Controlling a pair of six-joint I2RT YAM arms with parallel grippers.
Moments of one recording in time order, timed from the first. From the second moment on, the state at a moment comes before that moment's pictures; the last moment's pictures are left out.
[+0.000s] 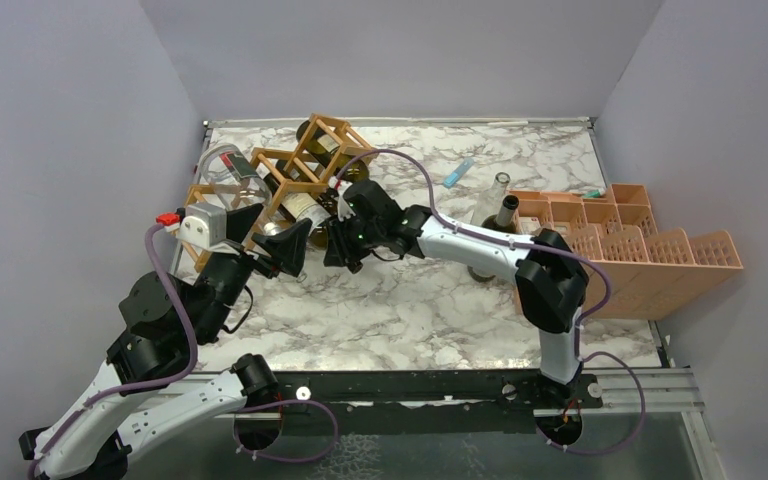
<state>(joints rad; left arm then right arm) -0.95 0.46 1.01 -0.34 -0.49 -0.12 0.96 1.93 1.52 -0.28 -0.23 0.43</state>
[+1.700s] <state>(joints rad) -0.95 0.44 1.06 -0.47 -0.51 -0.22 0.96 2.04 1.76 -0.24 -0.09 0.33</state>
